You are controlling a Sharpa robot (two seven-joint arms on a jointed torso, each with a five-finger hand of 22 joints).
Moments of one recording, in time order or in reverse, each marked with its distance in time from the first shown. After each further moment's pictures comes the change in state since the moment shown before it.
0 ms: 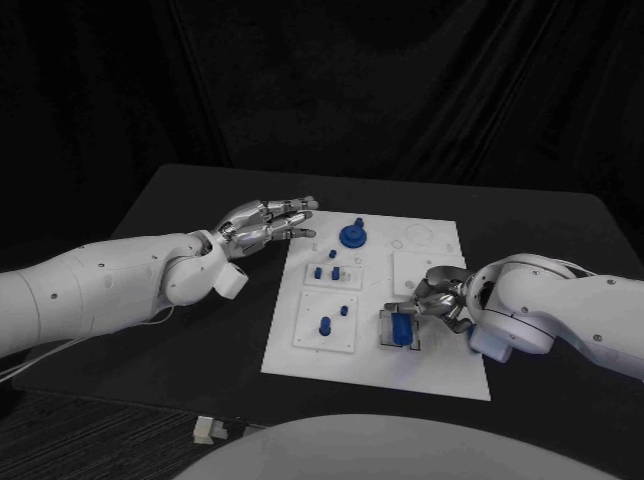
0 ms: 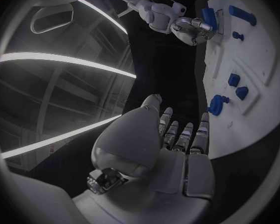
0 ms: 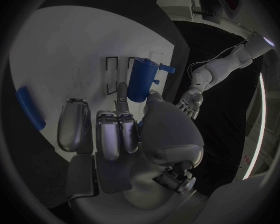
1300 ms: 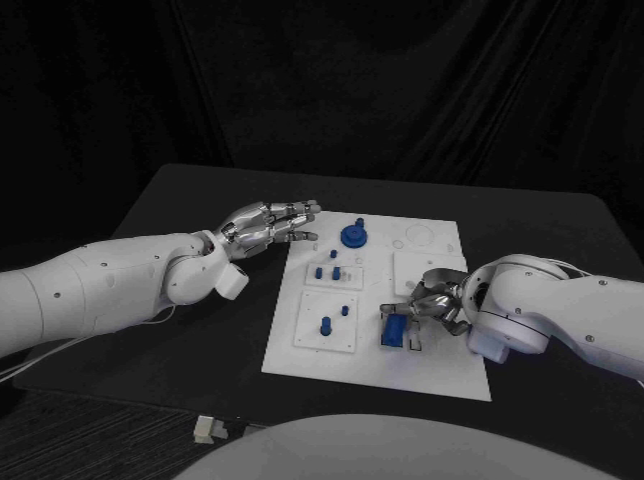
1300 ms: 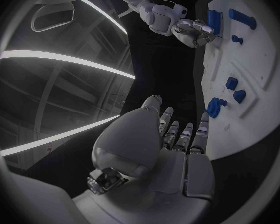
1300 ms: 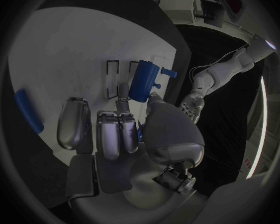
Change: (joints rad) left arm -0.001 0.004 0.000 -0.005 0.000 0.022 -0.020; left_hand 0.000 0.008 0.011 0.000 0.000 0.020 0.013 0.005 0.002 0.000 0.007 0.000 0.000 -0.004 0.004 0.000 0.000 0.000 0.000 0.000 0.000 -0.001; right arm -0.005 0.023 0.000 -0.015 -0.015 0.026 -0.016; right_hand -0.127 0.004 0.037 -0.004 -0.245 -0.018 0.011 0.022 0.011 0.001 0.009 0.000 0.000 -0.004 0.003 0.000 0.000 0.000 -0.004 0.004 -0.029 0.001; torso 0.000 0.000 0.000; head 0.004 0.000
